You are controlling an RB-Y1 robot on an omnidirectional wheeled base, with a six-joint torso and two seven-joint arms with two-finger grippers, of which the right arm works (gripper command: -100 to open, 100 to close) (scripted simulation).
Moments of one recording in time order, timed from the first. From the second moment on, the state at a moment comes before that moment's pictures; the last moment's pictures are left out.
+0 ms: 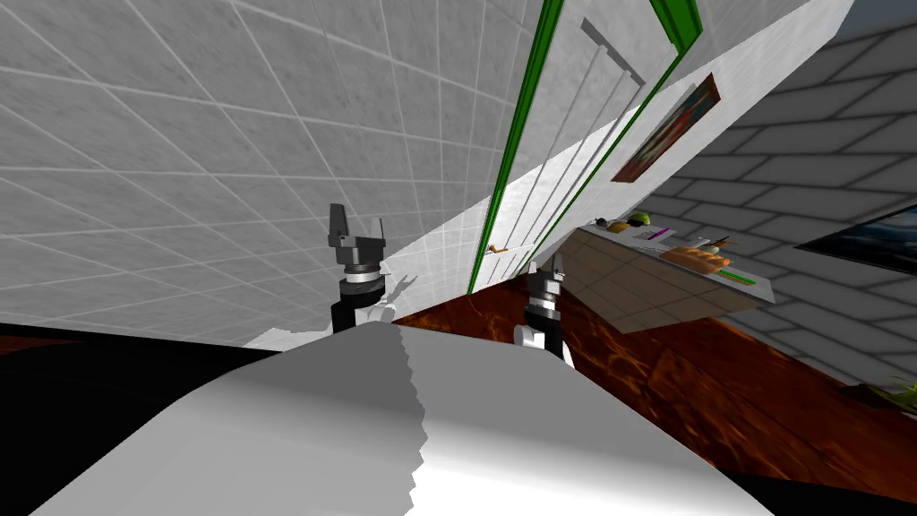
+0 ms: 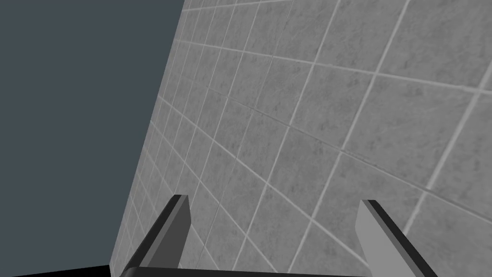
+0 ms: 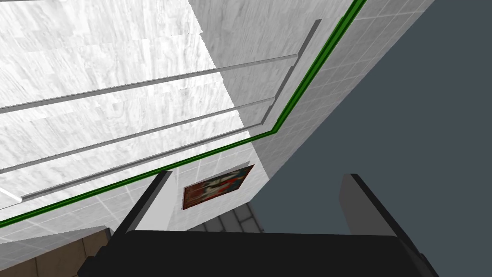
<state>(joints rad) 0.44 -0.01 -0.01 -2.11 -0.01 -0.43 -0.11</state>
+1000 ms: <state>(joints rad) 0.36 -0.09 0.04 -1.84 -0.08 -0.52 -0.11</state>
